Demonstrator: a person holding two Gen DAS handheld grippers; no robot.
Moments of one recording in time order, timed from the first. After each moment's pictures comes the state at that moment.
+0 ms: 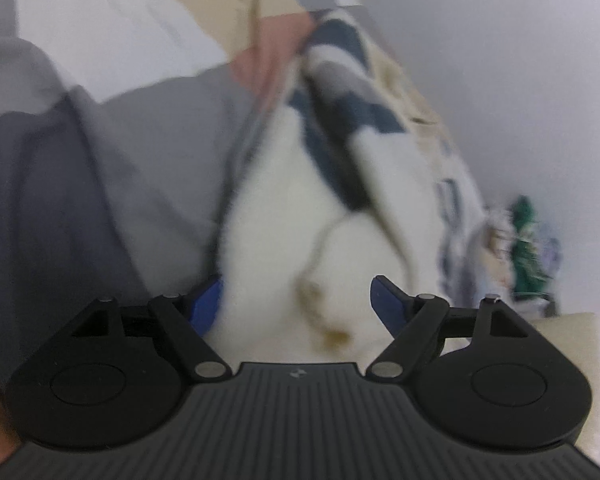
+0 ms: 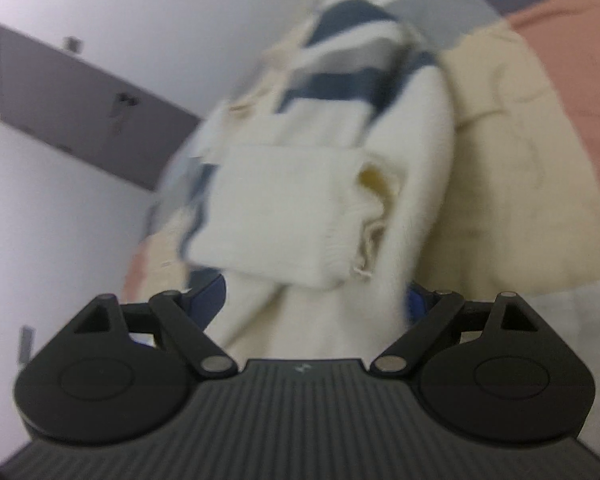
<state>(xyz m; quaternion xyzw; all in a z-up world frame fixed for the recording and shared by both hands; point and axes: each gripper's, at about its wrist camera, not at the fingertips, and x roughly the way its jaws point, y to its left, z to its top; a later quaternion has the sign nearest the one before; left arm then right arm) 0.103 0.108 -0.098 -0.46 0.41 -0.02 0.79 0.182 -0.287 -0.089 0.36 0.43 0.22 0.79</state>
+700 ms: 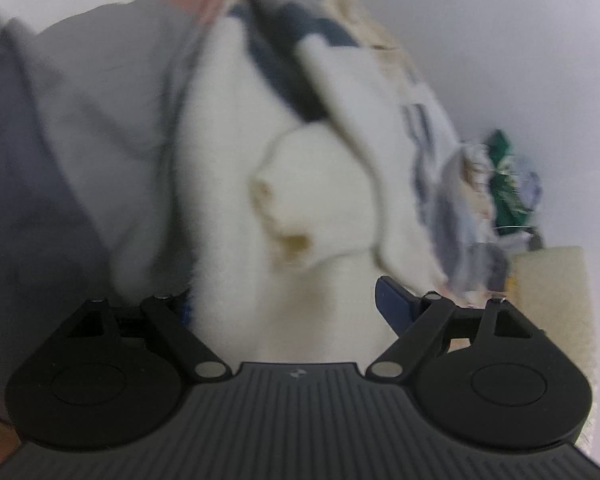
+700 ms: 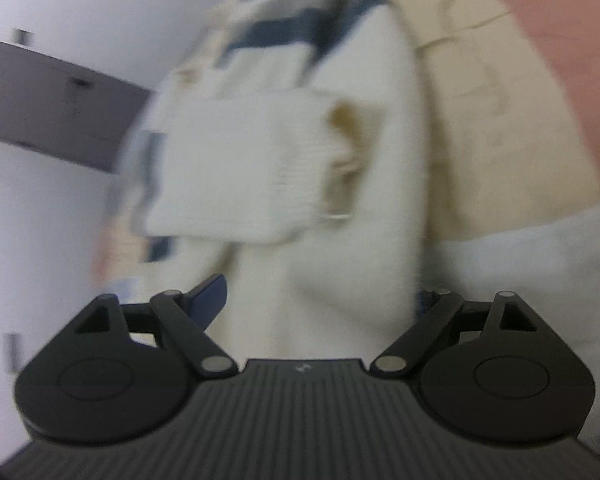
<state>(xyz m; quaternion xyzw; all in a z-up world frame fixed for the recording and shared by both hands) 0.100 0.061 -0.093 -0.43 0.45 -0.10 0.78 0.177 -0.291 -0.116 0.37 0.50 0.18 0.76</state>
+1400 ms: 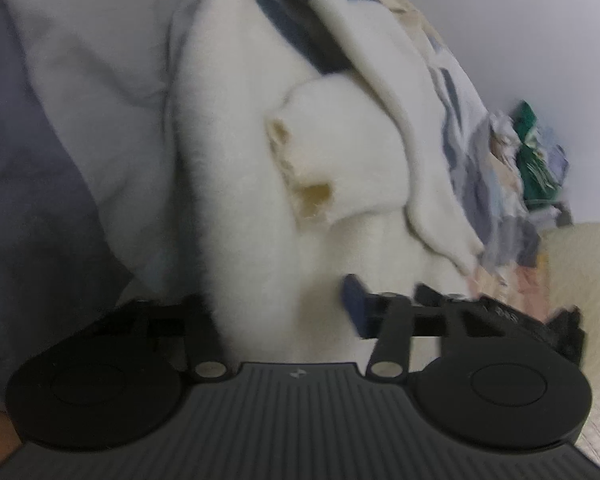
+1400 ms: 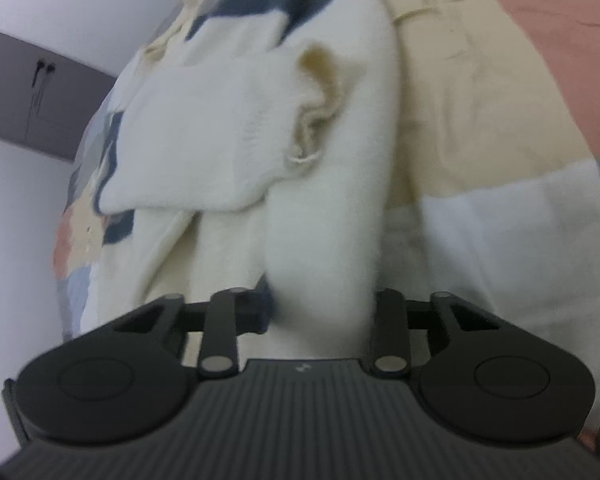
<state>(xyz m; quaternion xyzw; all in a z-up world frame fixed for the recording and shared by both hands) 0.097 0.038 -0.119 -0.39 0.49 -0.06 0.78 0.159 -0.268 -0.120 0.31 0.54 0.11 0.78</state>
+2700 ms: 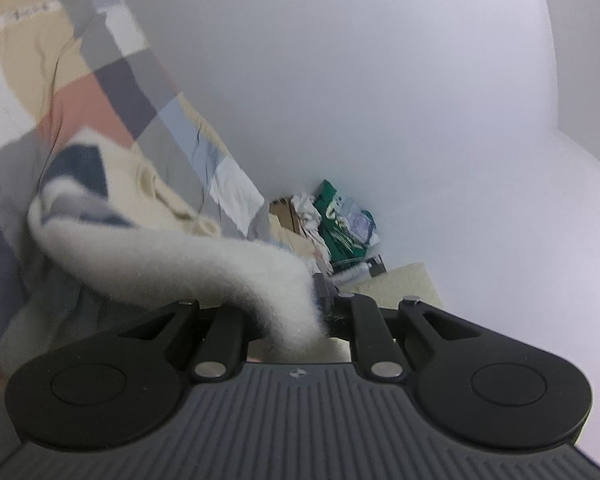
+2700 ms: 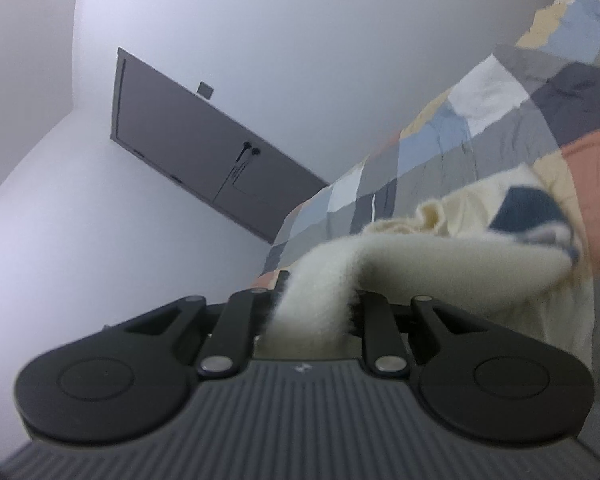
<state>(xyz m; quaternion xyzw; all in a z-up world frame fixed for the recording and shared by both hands) -0.054 0.085 0.097 -0.46 0.25 -0.23 0.82 0.048 -0.341 0.086 0.38 0.29 0.30 0.82</state>
